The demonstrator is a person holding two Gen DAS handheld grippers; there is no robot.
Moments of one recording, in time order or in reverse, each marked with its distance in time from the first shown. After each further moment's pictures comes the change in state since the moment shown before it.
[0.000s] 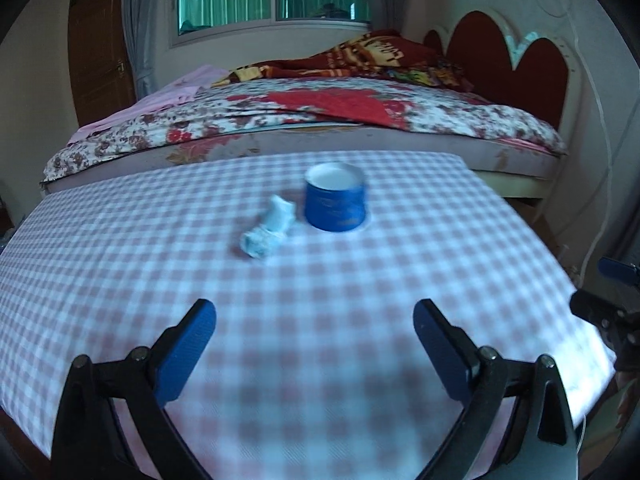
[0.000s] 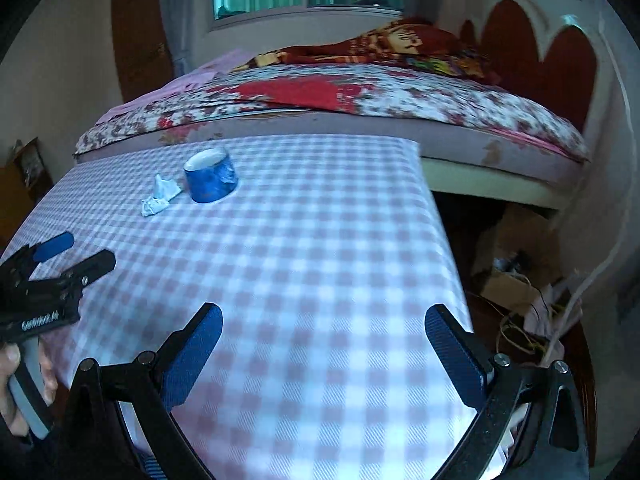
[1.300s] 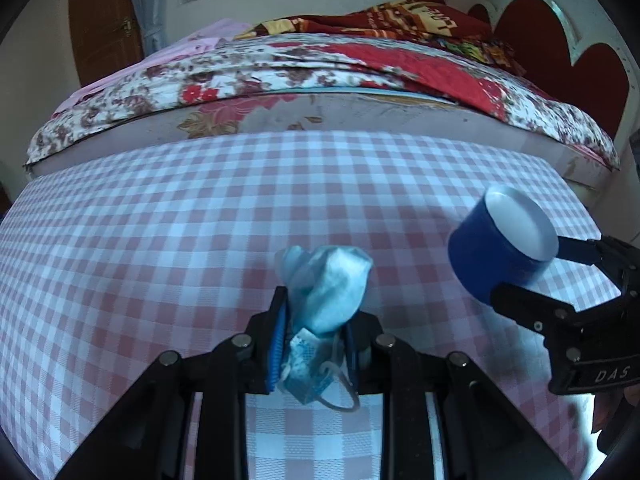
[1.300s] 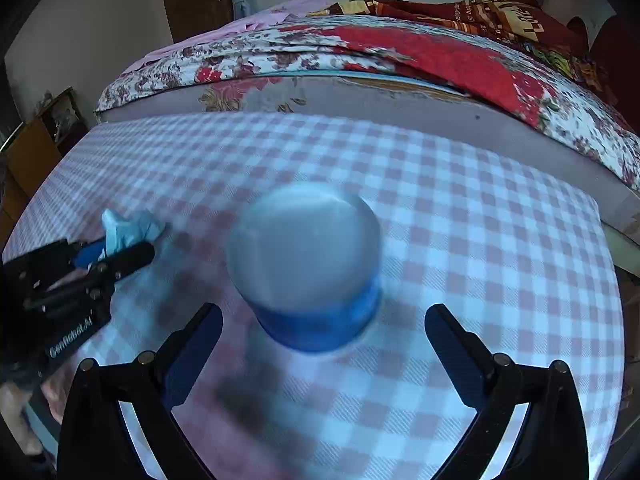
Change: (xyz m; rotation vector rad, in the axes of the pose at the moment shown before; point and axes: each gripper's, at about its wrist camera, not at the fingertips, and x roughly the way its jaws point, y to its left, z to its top) left arm 0.122 0.099 0.058 -0.055 0.150 0.037; right arm 0.210 0.136 0.126 -0.146 0.172 0.197
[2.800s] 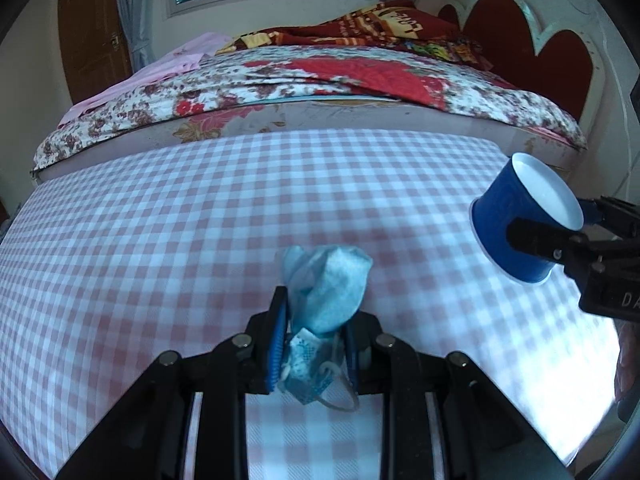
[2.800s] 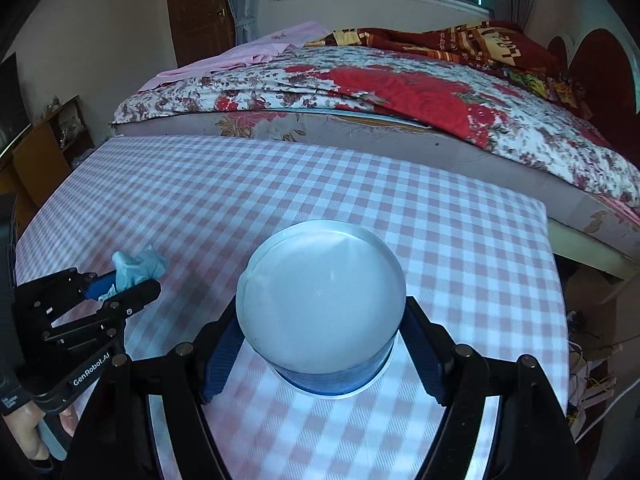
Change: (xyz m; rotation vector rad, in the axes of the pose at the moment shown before) left arm -0.085 -0.040 -0.048 0.059 -0.026 -0.046; right arm -0.107 0.003 -0.042 -0.011 -0.088 -0.051
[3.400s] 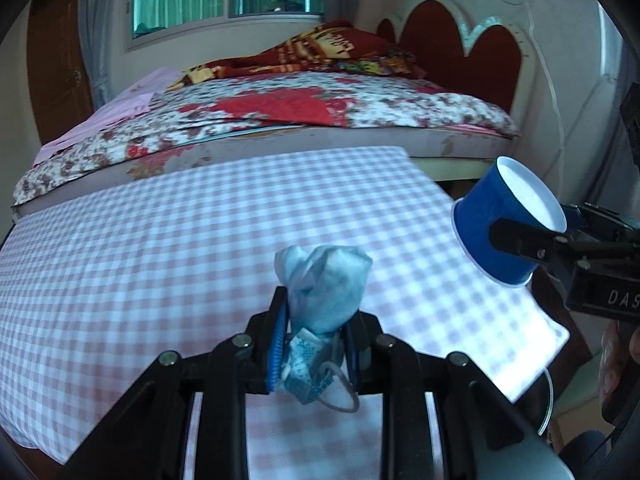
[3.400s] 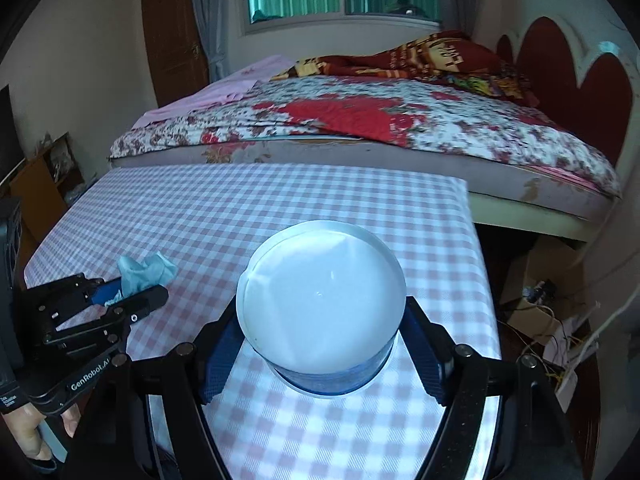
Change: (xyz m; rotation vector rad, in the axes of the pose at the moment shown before) left arm -0.087 -0.091 -0.031 0.091 -0.082 -0.138; right arm -0.131 -0.042 -0.076 0.112 -0.106 -0.065
